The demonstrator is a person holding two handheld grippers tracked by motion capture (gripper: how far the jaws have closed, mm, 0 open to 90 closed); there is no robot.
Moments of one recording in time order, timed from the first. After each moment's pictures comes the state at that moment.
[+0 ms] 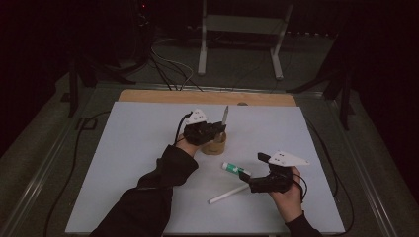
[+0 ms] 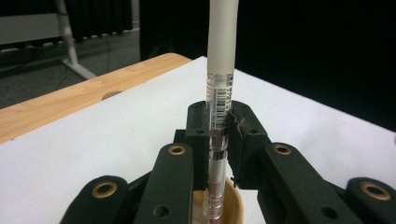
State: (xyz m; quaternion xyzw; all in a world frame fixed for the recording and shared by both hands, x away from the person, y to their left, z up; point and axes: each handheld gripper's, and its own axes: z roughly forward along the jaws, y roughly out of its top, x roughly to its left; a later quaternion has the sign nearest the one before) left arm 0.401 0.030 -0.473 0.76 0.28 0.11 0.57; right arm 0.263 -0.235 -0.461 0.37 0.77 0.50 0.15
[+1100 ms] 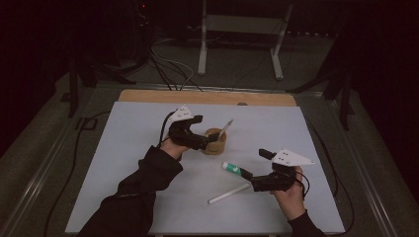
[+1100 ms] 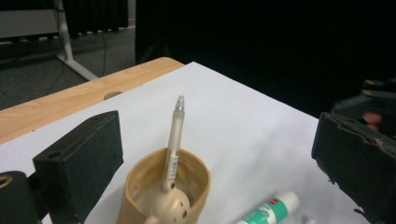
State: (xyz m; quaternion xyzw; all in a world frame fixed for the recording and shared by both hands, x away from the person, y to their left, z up) left arm 0.370 0.072 -0.430 0.76 0.28 0.08 0.58; right arm 0.264 -0.240 -0.451 0.33 0.76 0.53 0.17
